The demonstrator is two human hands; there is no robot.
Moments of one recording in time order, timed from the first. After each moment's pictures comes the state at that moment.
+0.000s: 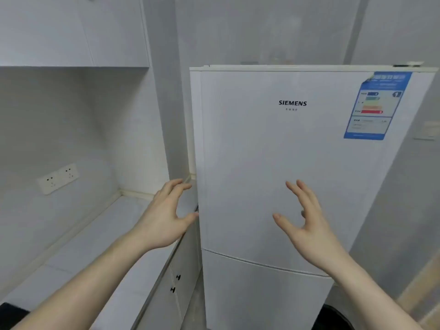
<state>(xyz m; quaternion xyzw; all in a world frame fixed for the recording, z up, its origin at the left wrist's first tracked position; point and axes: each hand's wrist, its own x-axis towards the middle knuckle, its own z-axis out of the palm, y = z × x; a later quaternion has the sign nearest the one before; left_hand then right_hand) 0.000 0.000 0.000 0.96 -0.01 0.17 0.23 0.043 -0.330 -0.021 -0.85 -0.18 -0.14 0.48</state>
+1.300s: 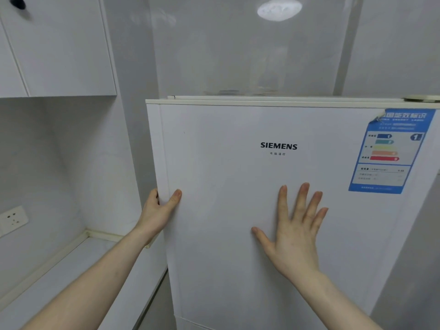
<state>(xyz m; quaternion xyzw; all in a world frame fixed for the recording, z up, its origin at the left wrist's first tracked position) 0.253 0.004 -0.002 0.76 0.13 0.22 0.59 0.249 -0.321 -0.031 -0.91 -0.10 -0.37 0.15</state>
